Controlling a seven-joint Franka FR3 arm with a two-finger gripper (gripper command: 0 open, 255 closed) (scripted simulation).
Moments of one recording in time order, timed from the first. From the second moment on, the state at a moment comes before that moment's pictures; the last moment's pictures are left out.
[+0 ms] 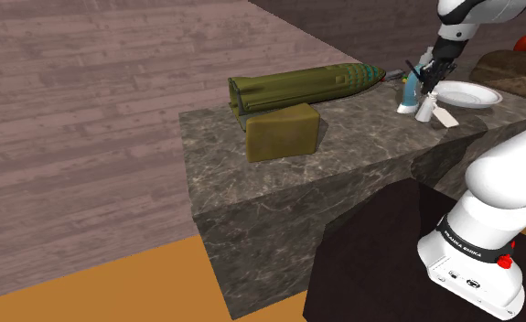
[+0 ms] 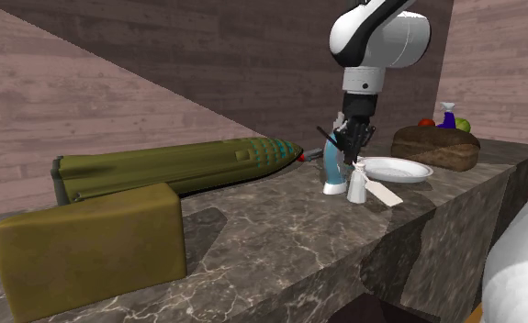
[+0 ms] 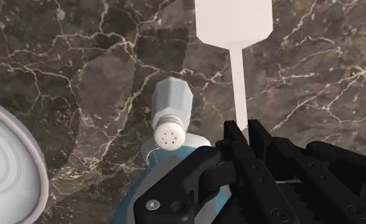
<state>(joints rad) -0.28 -0.38 -0.53 -2.36 -0.18 2.09 -0.35</state>
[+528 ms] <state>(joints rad) -0.33 -0.32 -0.69 -2.28 -0.18 2.08 -0.57</state>
